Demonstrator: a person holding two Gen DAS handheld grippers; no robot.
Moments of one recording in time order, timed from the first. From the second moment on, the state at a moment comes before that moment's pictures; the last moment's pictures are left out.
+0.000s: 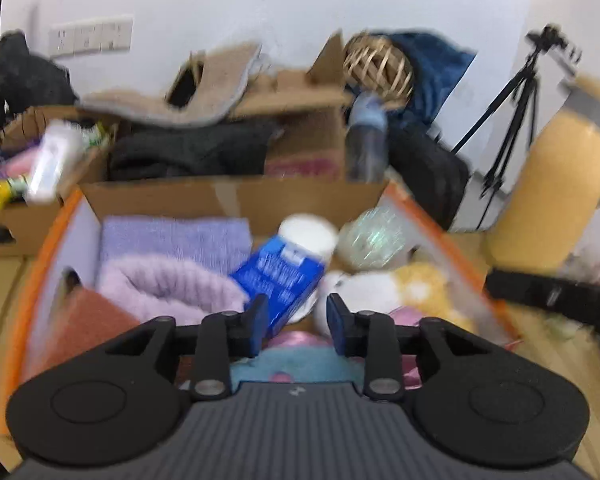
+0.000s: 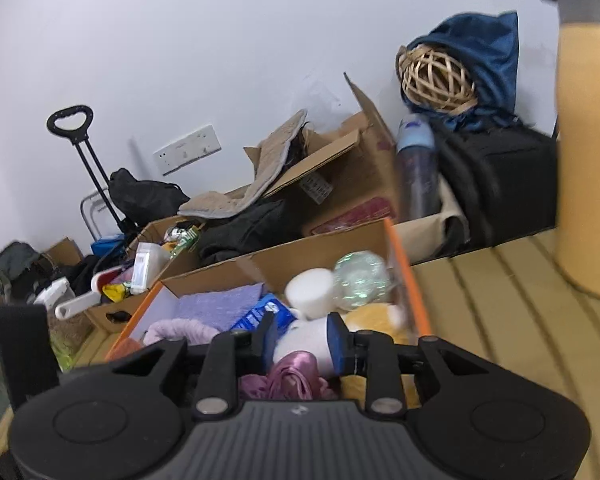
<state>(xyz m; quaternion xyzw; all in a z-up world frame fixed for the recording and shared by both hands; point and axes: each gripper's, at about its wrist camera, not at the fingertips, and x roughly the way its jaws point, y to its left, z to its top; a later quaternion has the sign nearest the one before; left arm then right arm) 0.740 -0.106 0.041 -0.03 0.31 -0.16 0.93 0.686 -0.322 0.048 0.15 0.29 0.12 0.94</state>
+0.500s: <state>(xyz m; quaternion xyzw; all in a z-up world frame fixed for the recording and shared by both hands) 0.571 -0.018 0.185 0.02 0.22 -0.07 0.97 0.570 -0.308 0.157 0.02 0.23 0.10 0.97</state>
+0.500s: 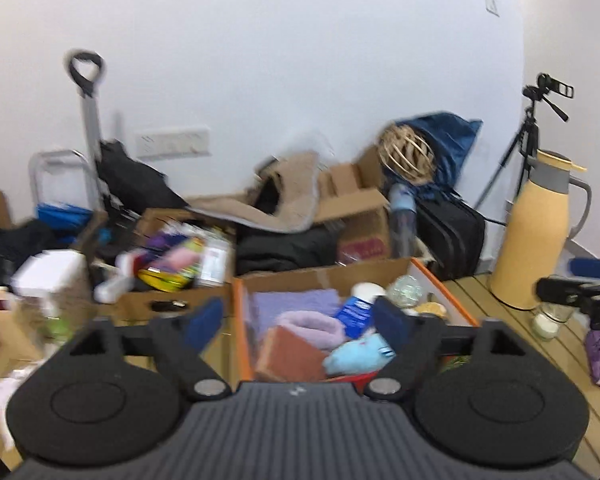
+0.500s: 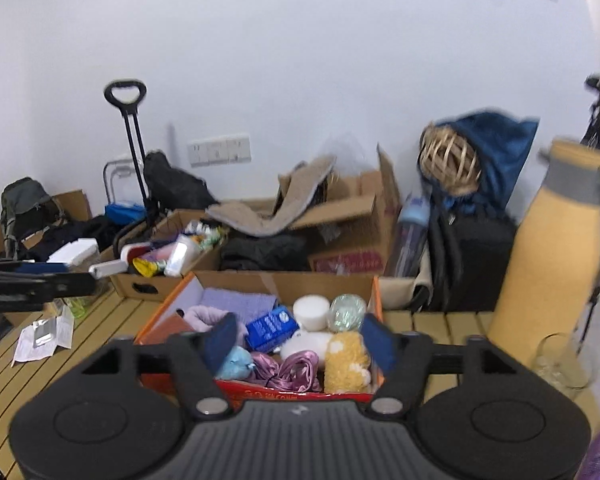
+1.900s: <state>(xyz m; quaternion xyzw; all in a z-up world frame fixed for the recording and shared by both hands) 0.017 0.020 0.043 0.02 0.08 -0.03 1.00 0.019 -0.236 0.020 0.02 0.16 0.14 0.98</state>
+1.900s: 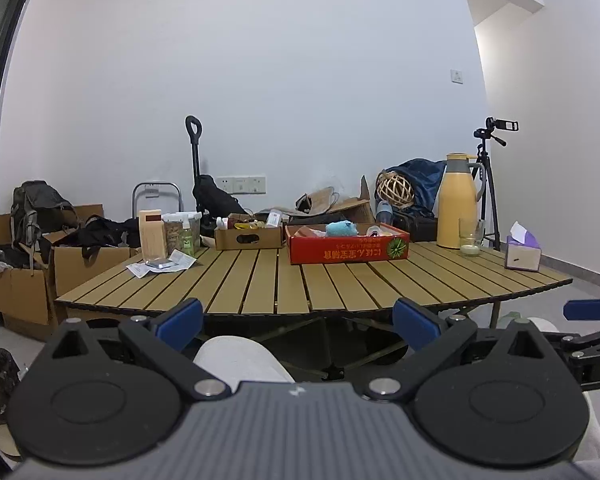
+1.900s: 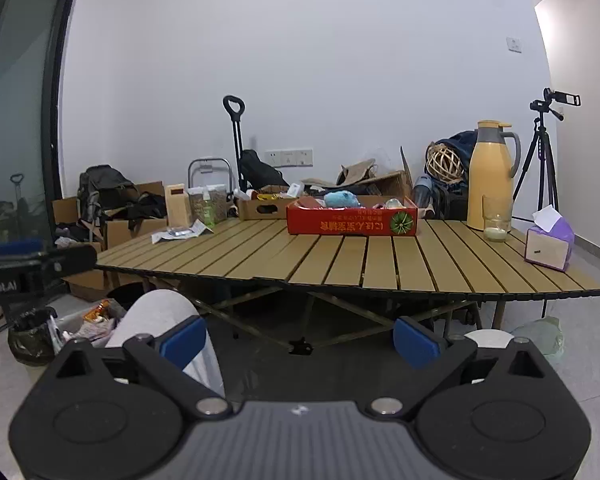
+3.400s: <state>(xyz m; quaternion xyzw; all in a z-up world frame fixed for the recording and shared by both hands) -0.031 0.016 0.049 0.00 0.04 -0.04 1.00 -0.026 -0.235 0.033 0.01 0.12 0.14 0.98</state>
